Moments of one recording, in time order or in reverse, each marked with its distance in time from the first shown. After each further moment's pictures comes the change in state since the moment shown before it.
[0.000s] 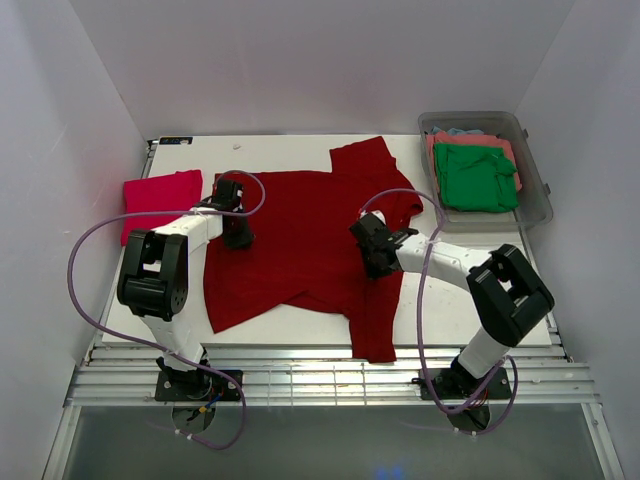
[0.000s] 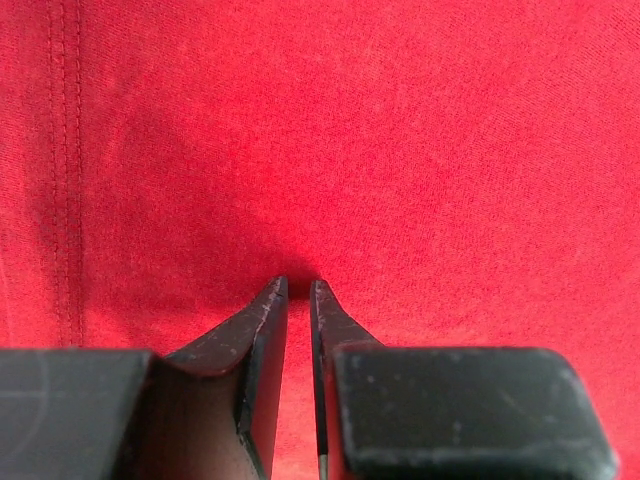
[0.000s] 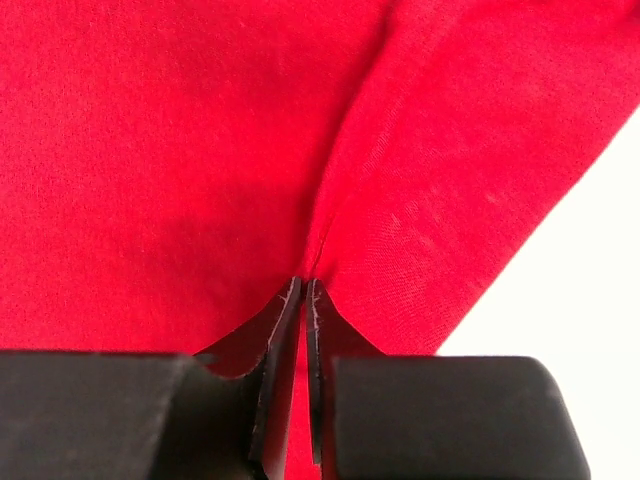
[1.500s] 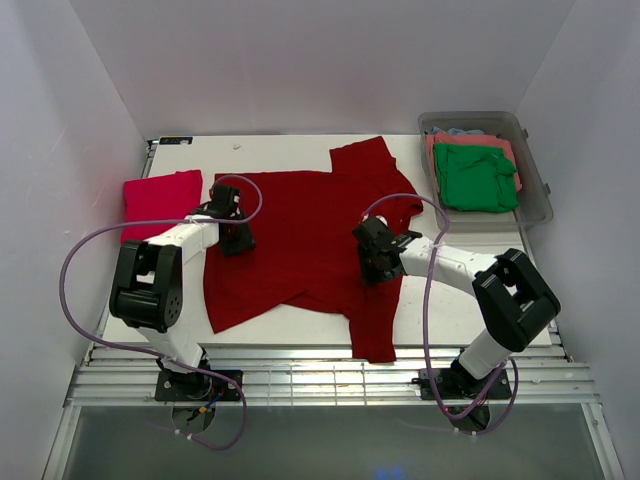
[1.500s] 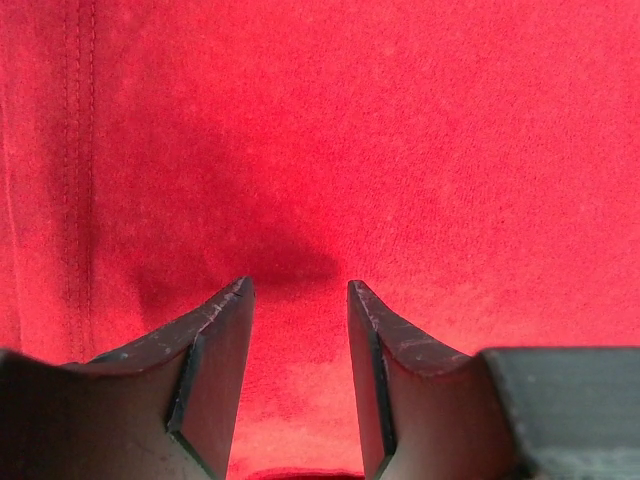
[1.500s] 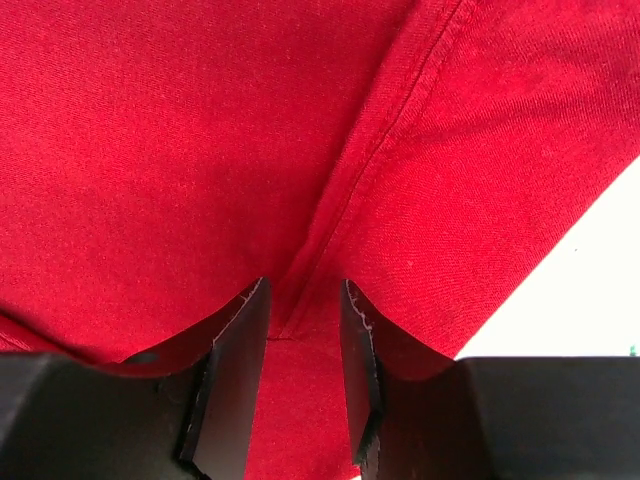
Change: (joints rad) left arm 0.000 -0.085 -0.077 0.006 0.010 -0.012; right arm 0.004 -0.048 -0.036 -0.013 -0.084 0.066
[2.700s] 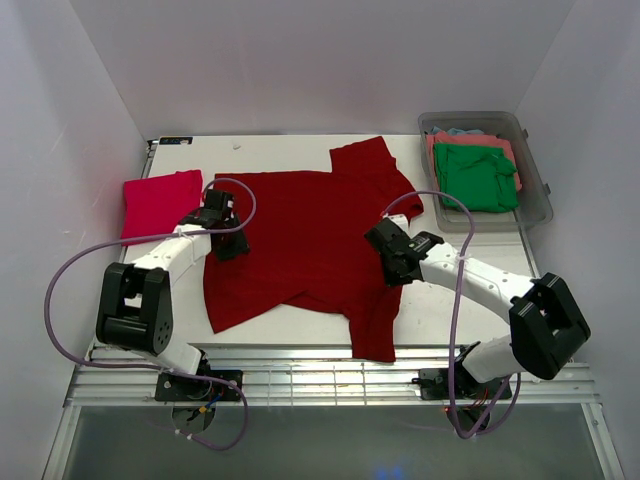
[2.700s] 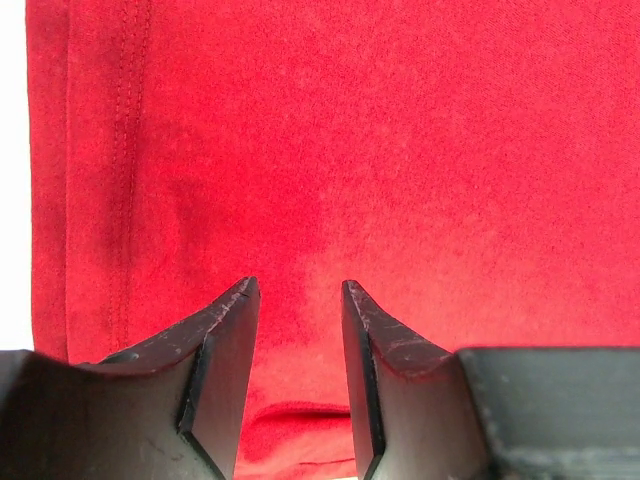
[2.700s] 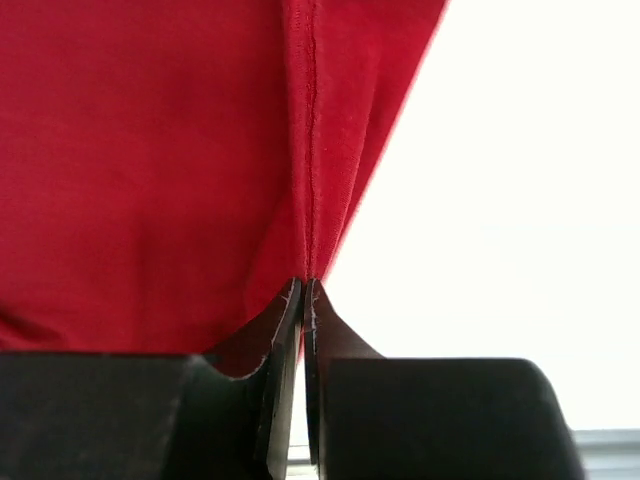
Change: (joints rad) left arm 0.000 -0.157 -0.077 -0.057 -0.013 -0.014; right arm 0.006 -0.175 -0.006 -0.209 0.163 0.026
